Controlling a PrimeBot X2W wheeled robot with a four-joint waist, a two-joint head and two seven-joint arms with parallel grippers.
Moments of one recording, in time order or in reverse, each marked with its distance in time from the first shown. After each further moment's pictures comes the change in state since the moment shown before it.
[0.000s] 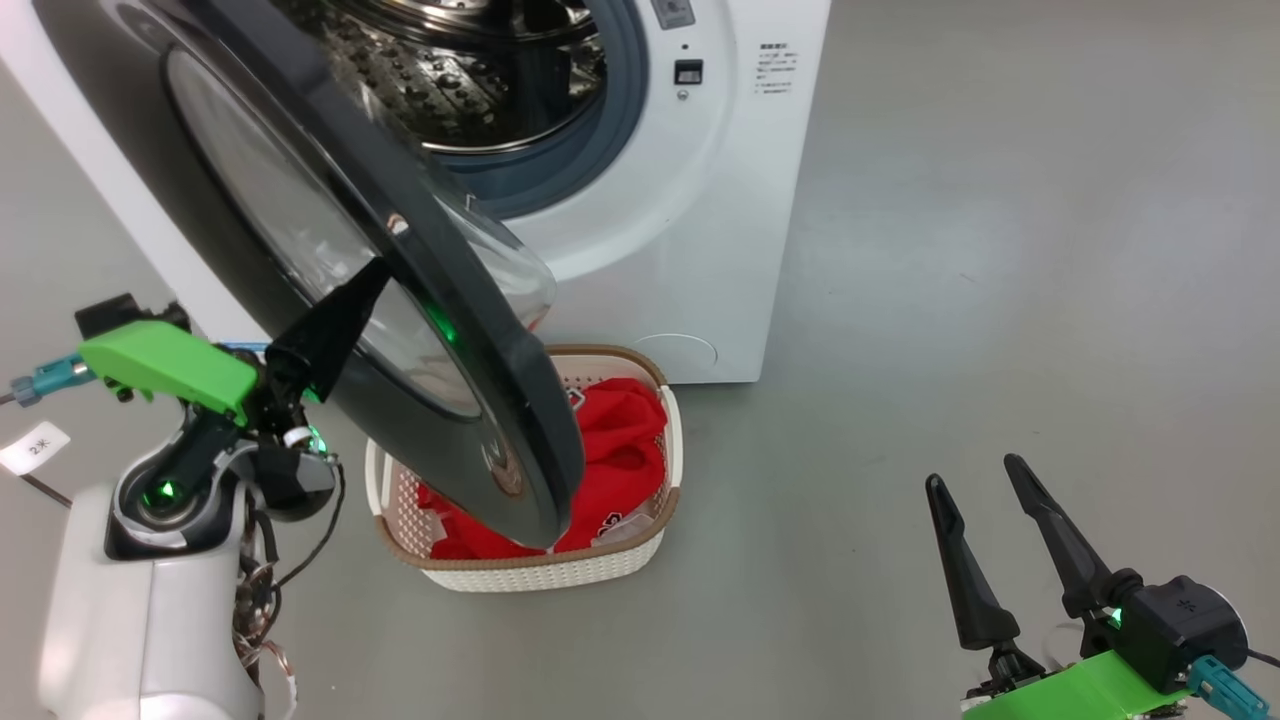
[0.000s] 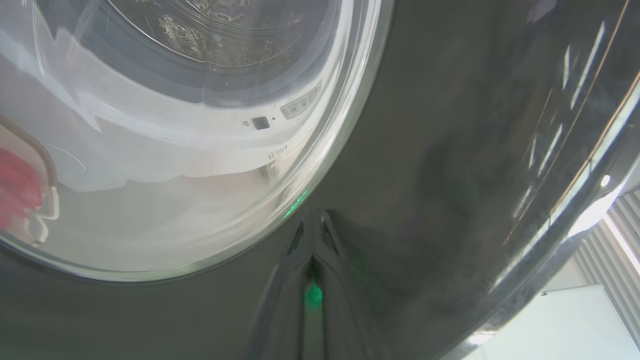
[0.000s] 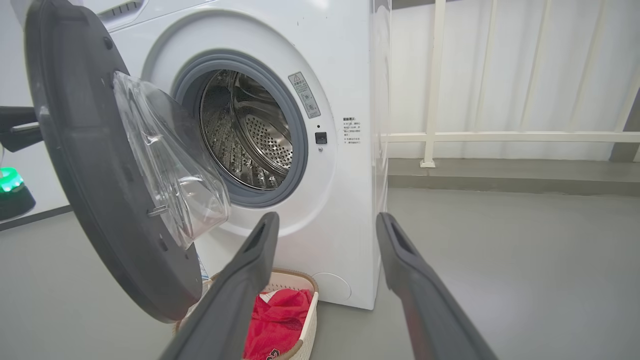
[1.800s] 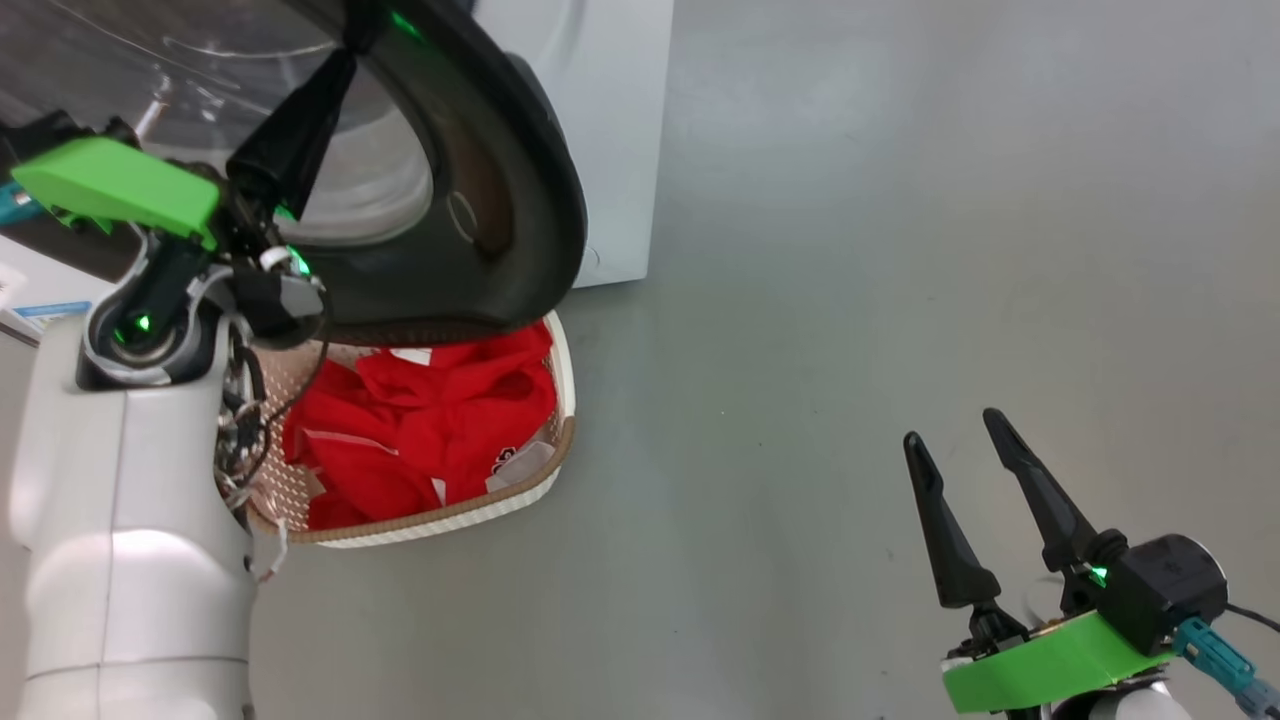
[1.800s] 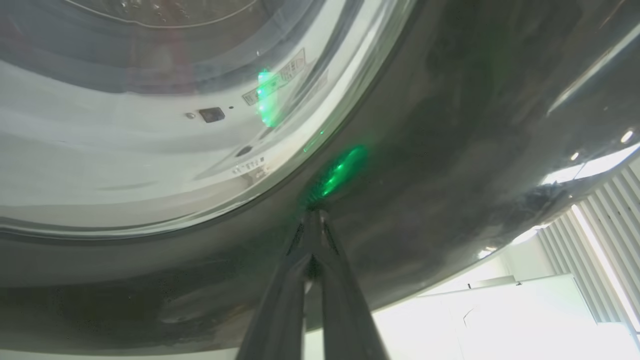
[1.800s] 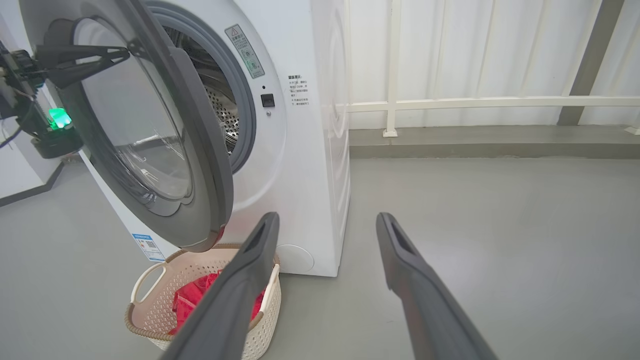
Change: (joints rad) left arm -0.298 -0.004 -0.024 0.188 -0.028 -0.083 -0.106; right arm -0.075 0.000 0.030 0.009 -0.001 0.000 -0.011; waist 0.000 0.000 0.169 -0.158
